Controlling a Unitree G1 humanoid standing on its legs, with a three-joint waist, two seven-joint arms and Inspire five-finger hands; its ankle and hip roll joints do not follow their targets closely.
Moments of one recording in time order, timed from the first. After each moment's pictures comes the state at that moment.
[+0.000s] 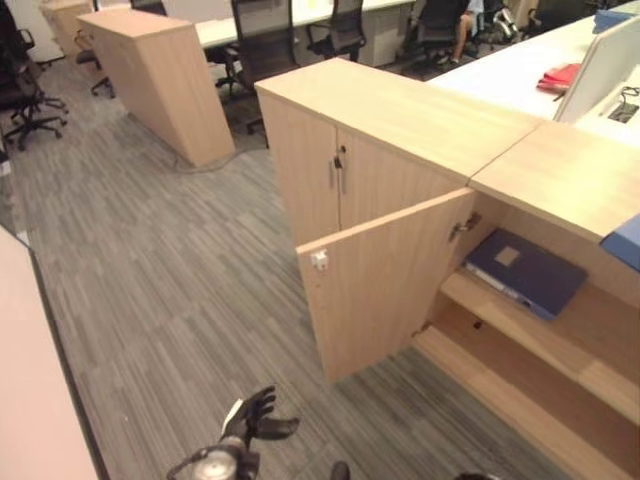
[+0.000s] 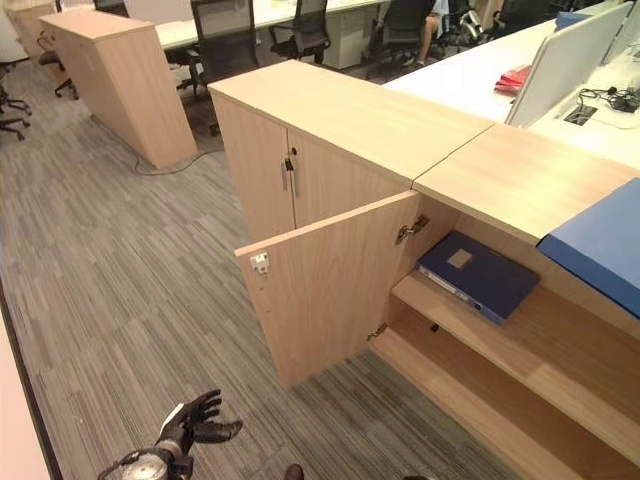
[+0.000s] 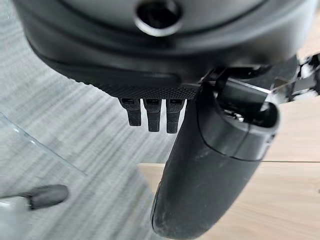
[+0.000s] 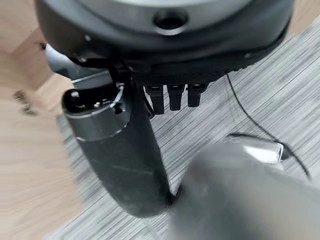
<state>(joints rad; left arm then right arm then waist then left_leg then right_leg) 0.18 0.31 -0.24 0.70 -0.25 -0.02 -0.01 -0.05 -0.24 0.18 1.29 0.12 0.05 -0.01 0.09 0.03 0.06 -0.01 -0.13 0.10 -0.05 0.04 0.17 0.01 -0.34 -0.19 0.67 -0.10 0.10</state>
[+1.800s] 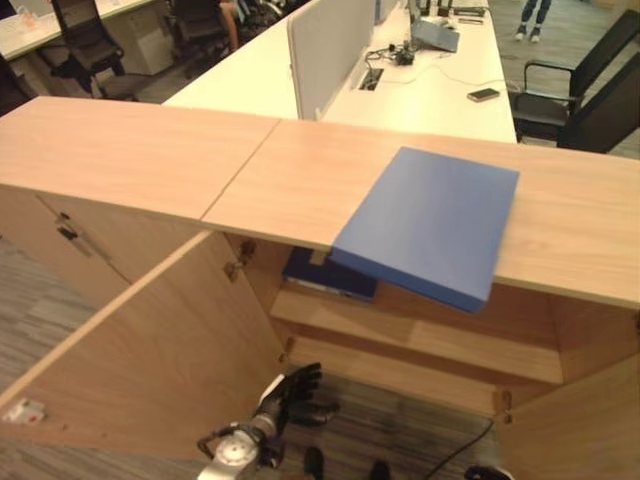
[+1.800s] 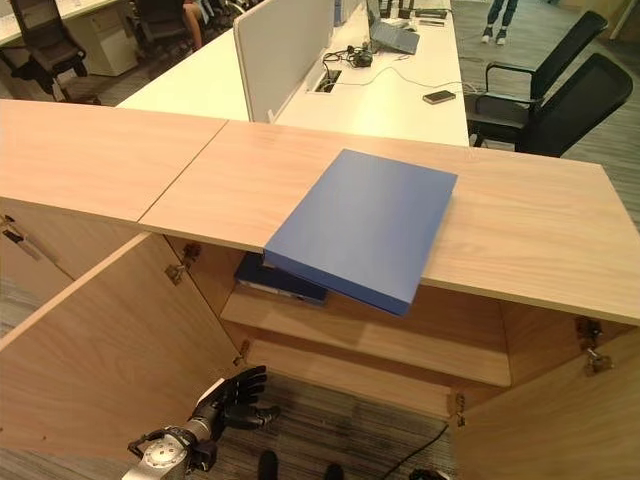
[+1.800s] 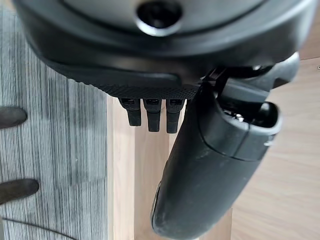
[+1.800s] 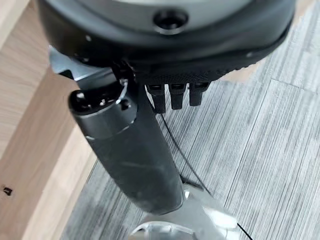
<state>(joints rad) 0.13 0.35 -0.36 0.37 -0.31 0.02 -0.09 -0.04 -0.29 0.22 1.25 0.12 0.05 -0.02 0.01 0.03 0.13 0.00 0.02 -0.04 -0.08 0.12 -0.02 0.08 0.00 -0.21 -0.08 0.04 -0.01</state>
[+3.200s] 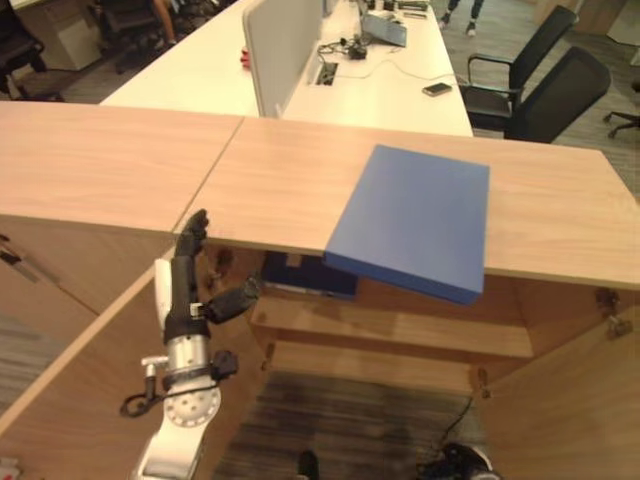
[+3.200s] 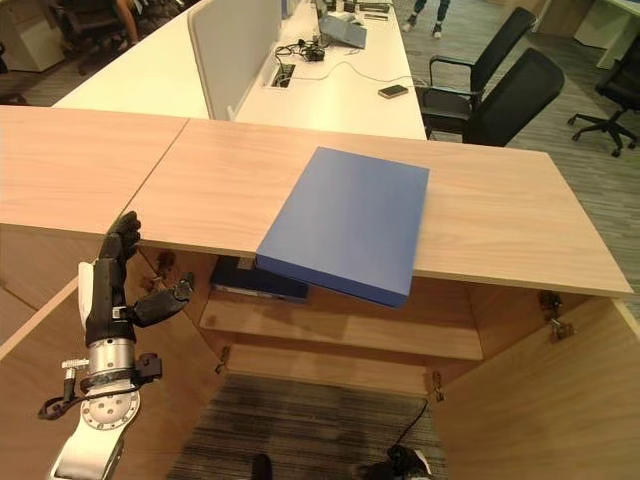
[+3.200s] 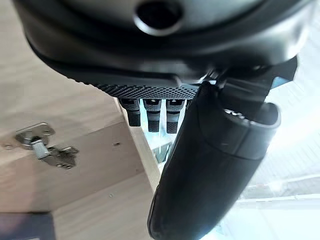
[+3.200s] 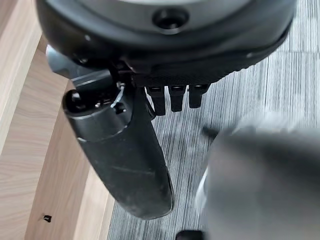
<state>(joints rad) 0.12 0.44 0.01 -0.19 0.06 -0.14 0.49 -0.04 -0.14 0.20 1.20 0.18 0.01 -0.12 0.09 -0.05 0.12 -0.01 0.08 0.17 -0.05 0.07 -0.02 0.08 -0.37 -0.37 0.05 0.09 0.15</state>
